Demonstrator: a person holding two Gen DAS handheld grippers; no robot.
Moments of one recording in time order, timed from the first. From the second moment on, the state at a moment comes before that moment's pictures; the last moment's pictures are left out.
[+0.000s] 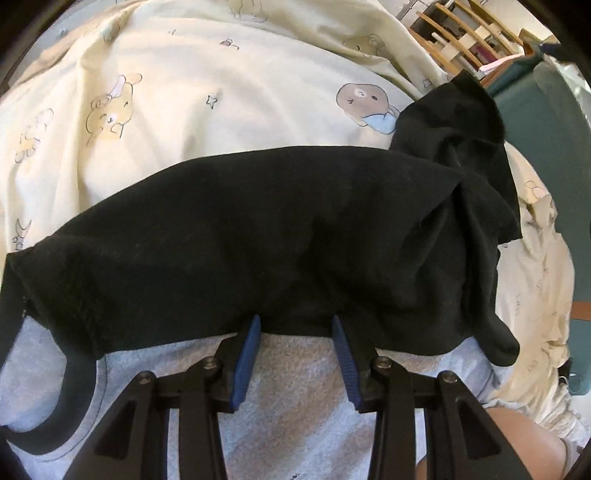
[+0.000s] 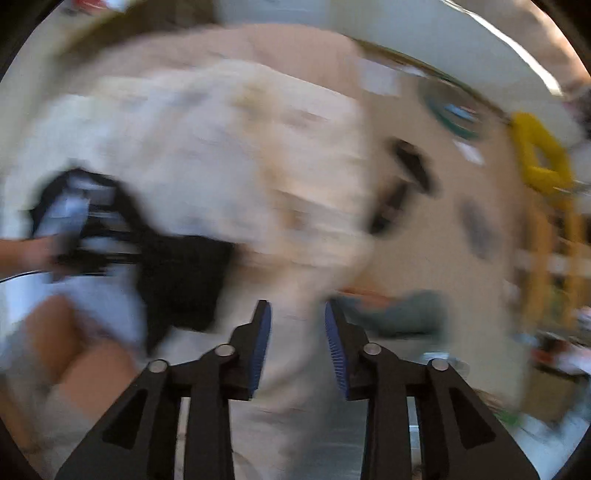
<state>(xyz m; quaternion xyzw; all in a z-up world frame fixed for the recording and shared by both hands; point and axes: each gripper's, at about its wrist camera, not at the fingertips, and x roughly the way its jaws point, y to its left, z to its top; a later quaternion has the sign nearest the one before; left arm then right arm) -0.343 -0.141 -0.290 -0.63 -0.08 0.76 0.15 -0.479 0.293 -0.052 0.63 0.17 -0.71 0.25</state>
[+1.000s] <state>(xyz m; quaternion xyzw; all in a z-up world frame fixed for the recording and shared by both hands) -0.303 -0.184 -0.285 -0.61 -0.16 0.76 0.16 -0.338 0.302 -0.166 0.73 0.25 -0.60 0.21</state>
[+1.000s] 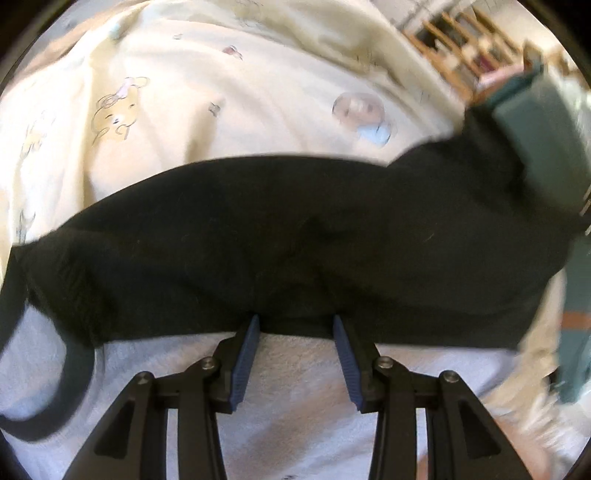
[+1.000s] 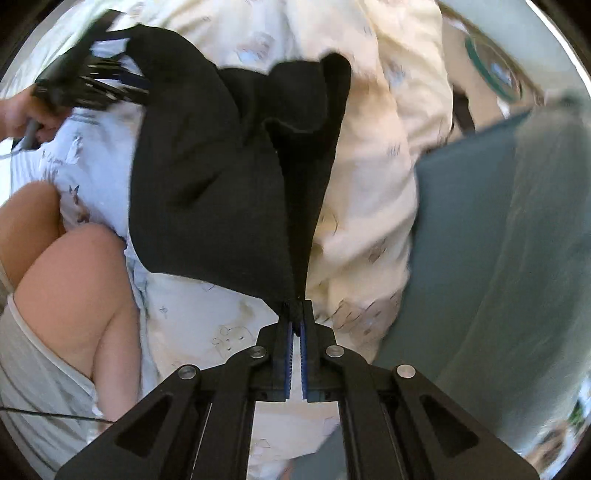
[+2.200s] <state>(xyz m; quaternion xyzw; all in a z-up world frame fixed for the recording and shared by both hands) -0.405 -0.065 -0.171 -0.58 -0.04 0.74 0.35 -0.279 0.286 -0.150 0.61 -0.01 -0.79 0.04</state>
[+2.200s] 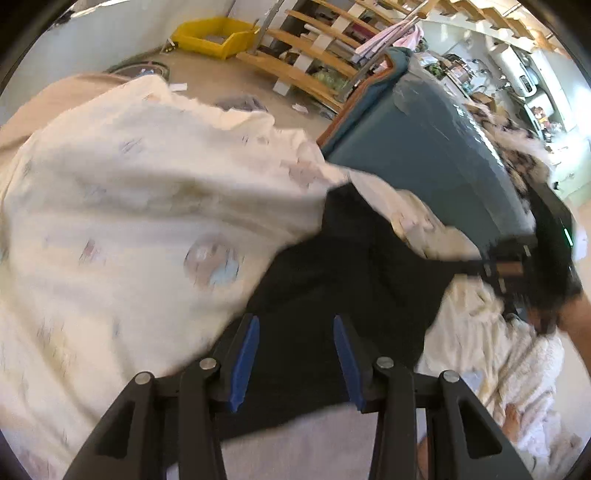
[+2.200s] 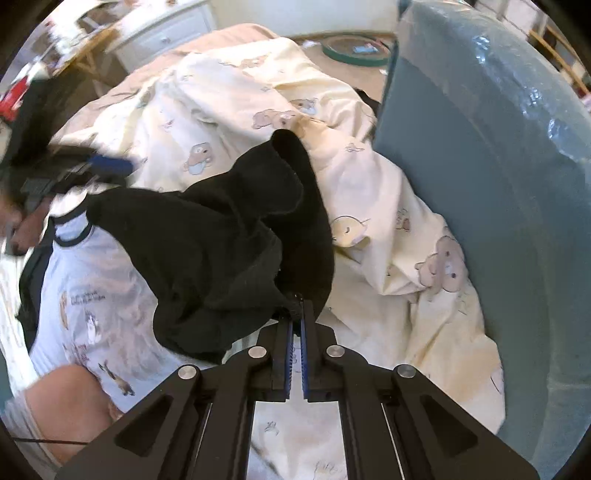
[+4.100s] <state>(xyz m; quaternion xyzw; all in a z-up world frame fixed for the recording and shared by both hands) -0.428 -0.030 -0.055 -0.49 0.18 0.77 0.36 -0.264 0.256 -0.082 0.54 0.09 -0.80 0.23</state>
